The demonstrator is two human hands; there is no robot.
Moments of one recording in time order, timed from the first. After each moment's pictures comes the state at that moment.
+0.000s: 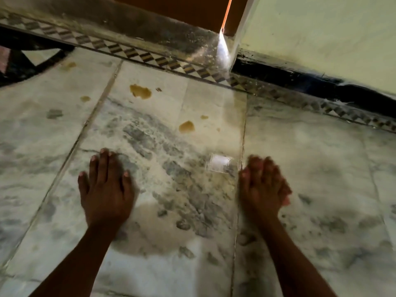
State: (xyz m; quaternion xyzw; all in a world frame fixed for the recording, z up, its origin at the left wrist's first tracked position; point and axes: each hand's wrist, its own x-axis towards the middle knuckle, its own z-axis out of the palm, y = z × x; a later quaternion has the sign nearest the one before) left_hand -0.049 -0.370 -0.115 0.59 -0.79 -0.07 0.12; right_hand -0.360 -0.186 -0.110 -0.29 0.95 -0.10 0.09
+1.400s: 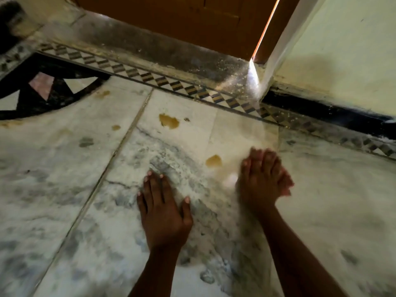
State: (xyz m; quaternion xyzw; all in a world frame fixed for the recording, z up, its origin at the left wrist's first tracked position) left_hand -0.134 -0.376 -0.126 0.62 -0.77 -0.09 0.13; right_hand -0.383 -0.346 -0.121 -0.33 0.93 -0.12 0.08
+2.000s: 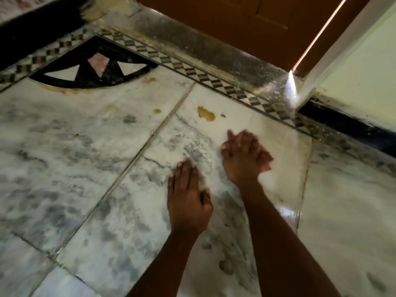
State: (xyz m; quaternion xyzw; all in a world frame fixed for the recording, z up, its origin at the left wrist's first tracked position) left_hand -0.118 -0.372 -0.119 0.59 -0.76 -0.17 0.20; right_hand -0.297 -0.435 -0.120 -0.50 0.85 -0.08 0.10
